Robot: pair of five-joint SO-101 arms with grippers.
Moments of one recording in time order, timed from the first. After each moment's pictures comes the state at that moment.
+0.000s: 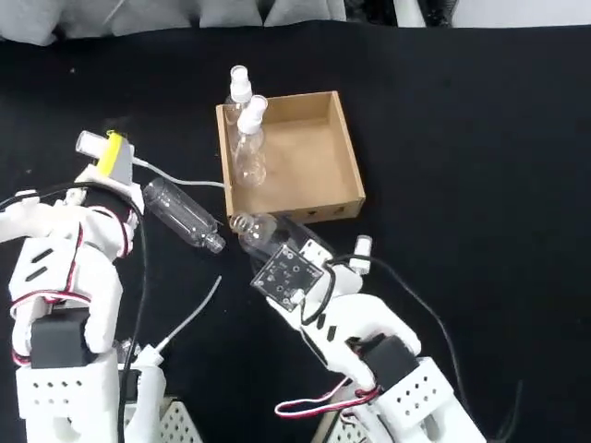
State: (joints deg) left arm -7.9 -73.1 48.7 43.9 49.2; right arm -34.9 -86.0 86.9 34.1 27.4
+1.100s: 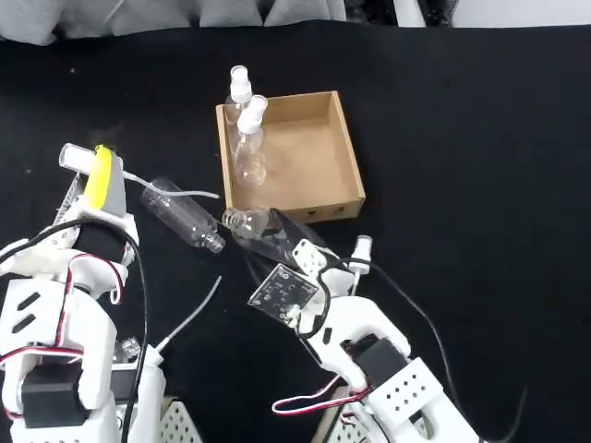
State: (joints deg) left arm -8.1 -86.4 48.7 49.2 41.6; right arm -35.1 -86.0 97.2 14.7 32.7
